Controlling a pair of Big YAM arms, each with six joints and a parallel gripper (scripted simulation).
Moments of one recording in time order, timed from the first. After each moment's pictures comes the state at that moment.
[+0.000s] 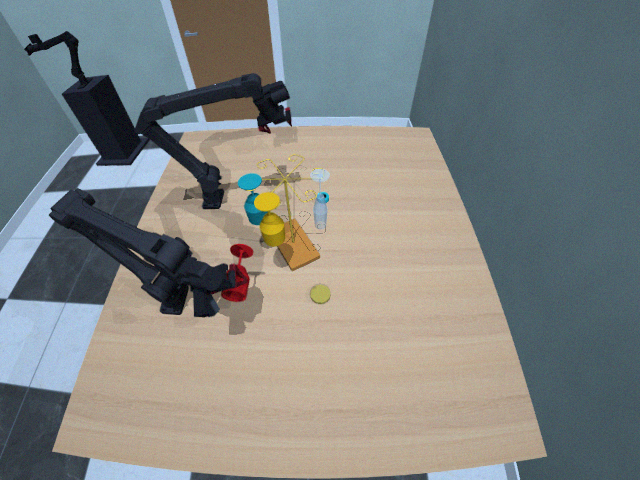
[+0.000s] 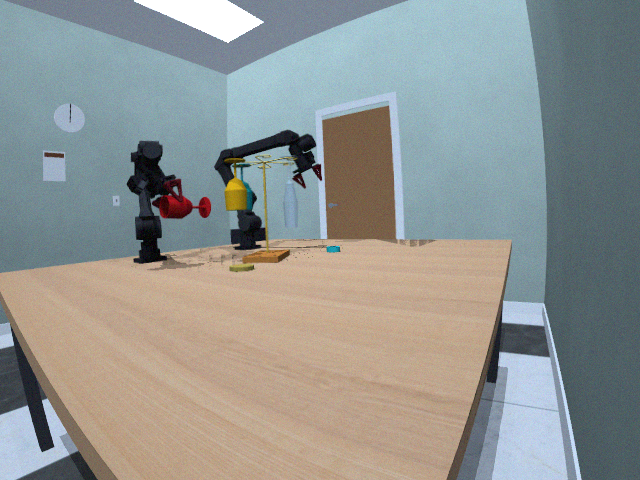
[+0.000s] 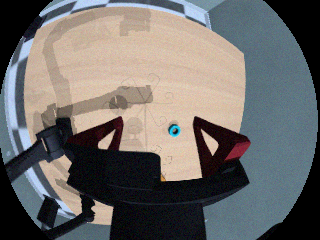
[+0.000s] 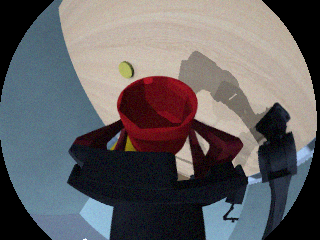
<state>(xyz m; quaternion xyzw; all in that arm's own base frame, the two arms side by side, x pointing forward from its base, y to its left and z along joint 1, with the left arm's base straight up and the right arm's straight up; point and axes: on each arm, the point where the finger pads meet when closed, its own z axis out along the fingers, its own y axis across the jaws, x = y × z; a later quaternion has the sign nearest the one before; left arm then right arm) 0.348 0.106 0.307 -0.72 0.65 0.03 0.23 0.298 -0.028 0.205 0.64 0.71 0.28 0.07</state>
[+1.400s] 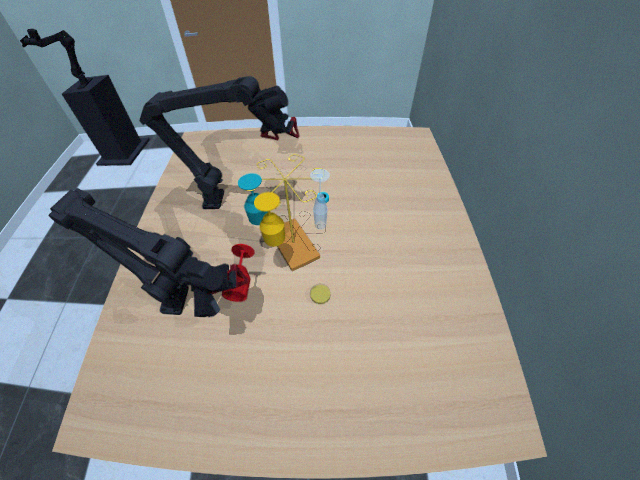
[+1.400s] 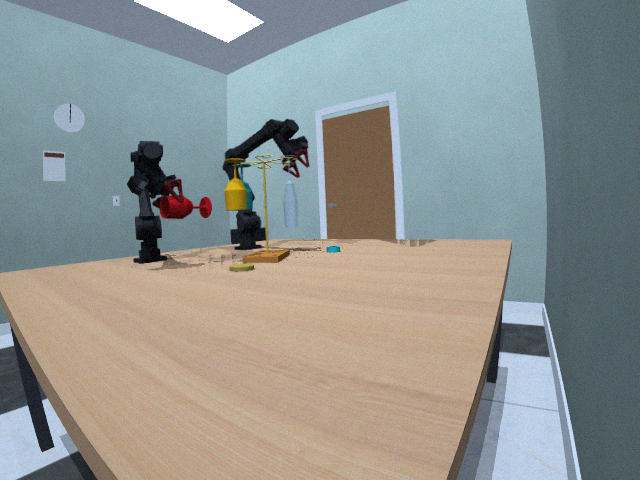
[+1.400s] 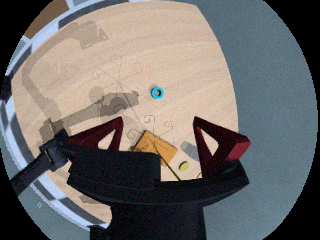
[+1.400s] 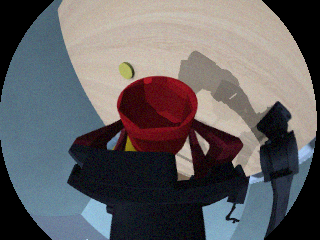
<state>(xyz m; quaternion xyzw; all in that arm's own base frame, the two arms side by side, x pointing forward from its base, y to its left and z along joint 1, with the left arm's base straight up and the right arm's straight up) 0.389 -0.025 0.348 -0.55 0.79 -0.03 0.27 0.300 -0.028 0.204 0.65 0.70 0.28 0.07</state>
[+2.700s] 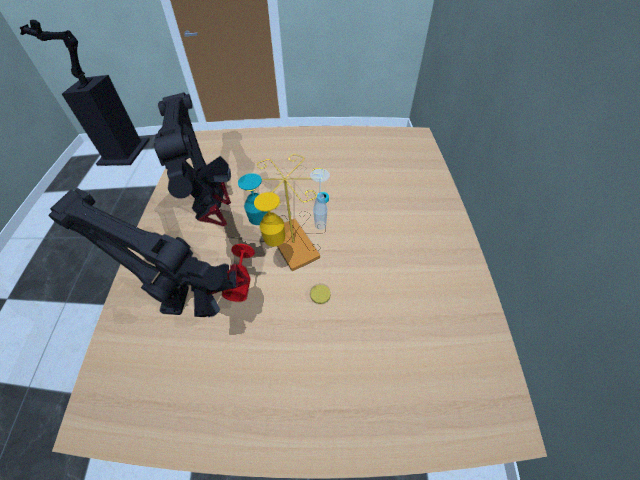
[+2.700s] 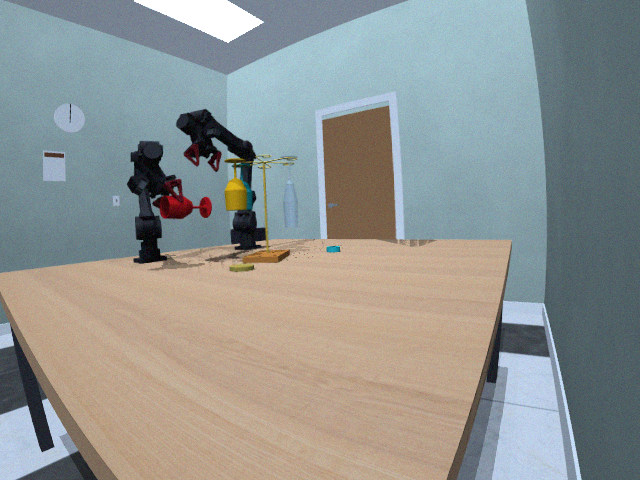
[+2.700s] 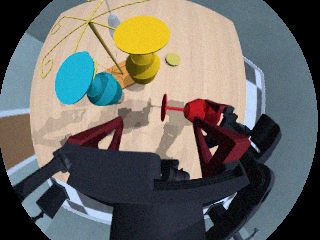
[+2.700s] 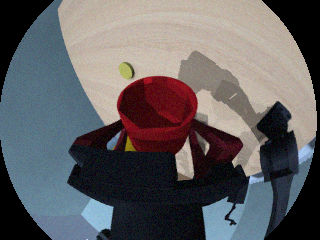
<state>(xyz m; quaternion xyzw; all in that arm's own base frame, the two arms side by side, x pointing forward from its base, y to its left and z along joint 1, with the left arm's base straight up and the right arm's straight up) 0.229 -0.408 0.353 -0.05 0.97 -0.05 0.25 0.300 -0.028 0.204 0.65 0.70 0.28 0.07</state>
